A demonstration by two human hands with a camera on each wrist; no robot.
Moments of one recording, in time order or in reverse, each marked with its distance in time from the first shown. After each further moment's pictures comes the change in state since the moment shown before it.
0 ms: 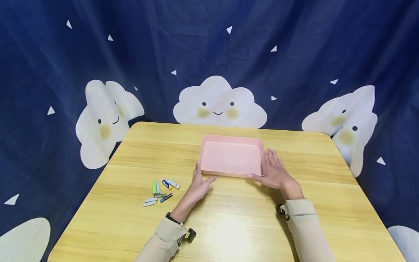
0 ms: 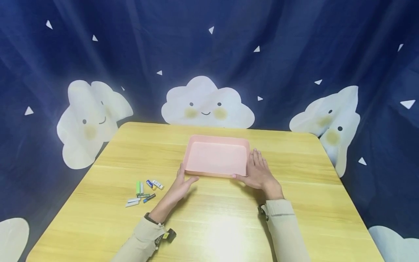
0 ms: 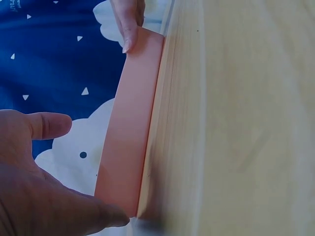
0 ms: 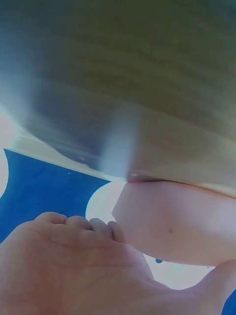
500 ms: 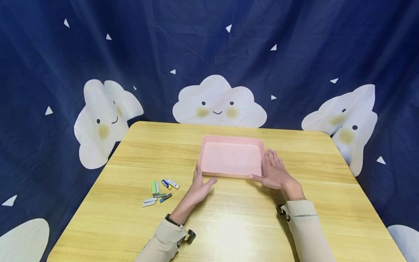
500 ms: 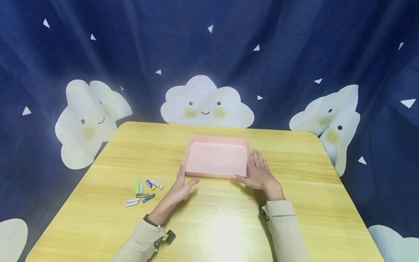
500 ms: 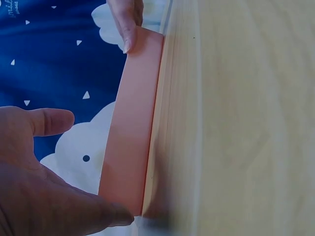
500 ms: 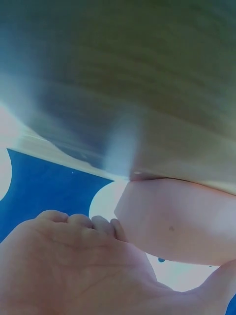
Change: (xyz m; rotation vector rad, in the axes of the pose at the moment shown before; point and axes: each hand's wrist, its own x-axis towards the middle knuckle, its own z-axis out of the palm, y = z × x) left_hand -0.007 0.004 0.002 0.028 -0.035 -0.008; right_hand -0.002 -0.001 0.000 -0.002 -0.005 -0.002
